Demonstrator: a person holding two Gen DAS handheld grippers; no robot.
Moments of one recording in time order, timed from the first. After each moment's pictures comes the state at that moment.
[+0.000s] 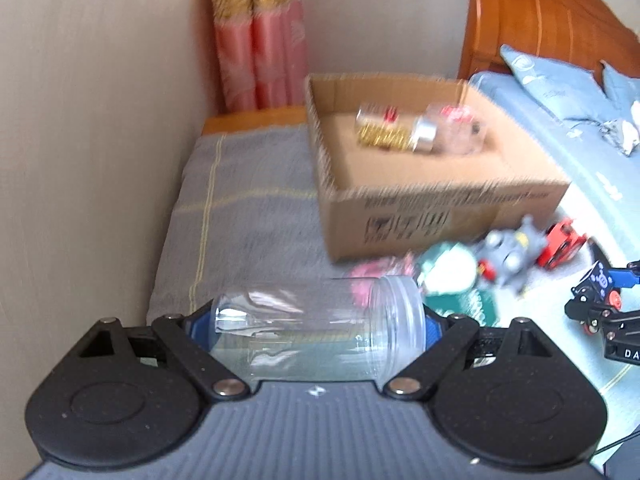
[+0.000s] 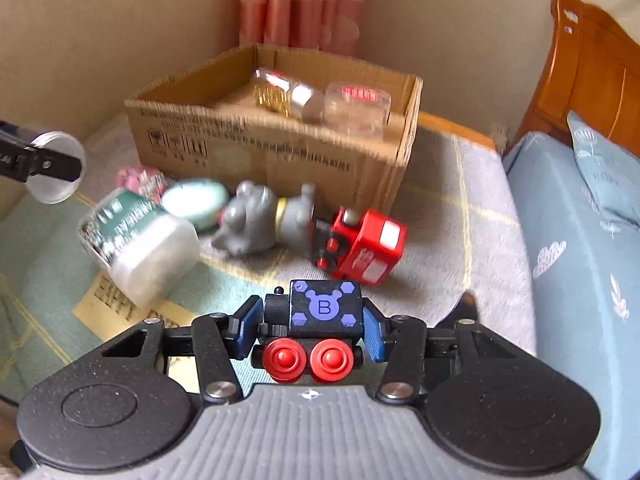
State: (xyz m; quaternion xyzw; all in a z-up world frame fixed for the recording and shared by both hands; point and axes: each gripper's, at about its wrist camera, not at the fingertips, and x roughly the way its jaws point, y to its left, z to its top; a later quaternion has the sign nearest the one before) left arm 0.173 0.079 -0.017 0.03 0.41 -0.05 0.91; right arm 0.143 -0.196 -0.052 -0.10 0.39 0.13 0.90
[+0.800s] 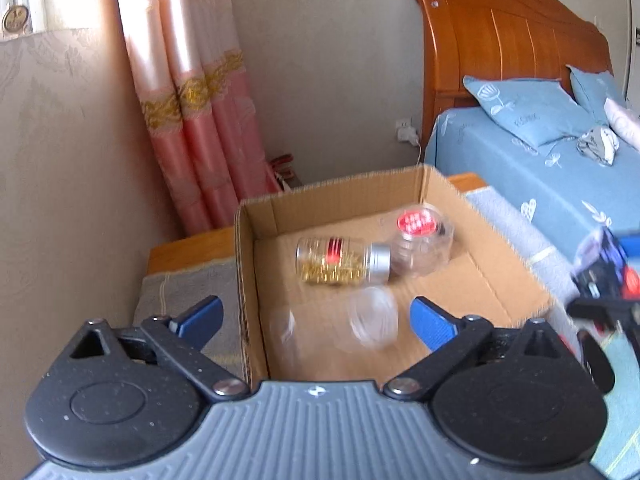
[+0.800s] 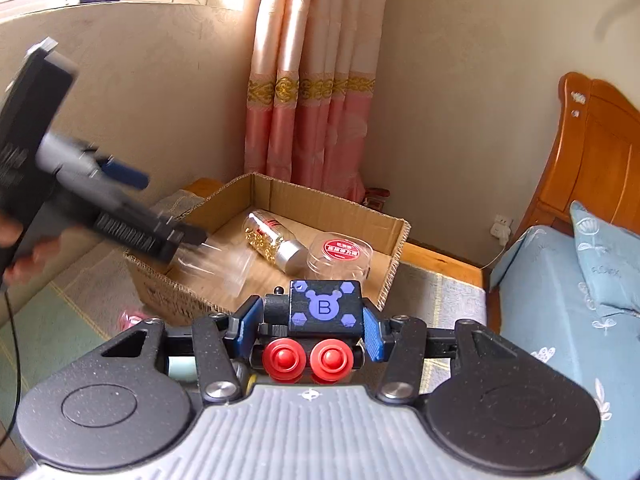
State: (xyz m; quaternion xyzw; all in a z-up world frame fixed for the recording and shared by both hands) left arm 0.257 0.011 0.024 0.09 0.34 -0.09 0.93; right arm 0.202 -0.204 0.038 -0.11 0.30 0.17 0.93
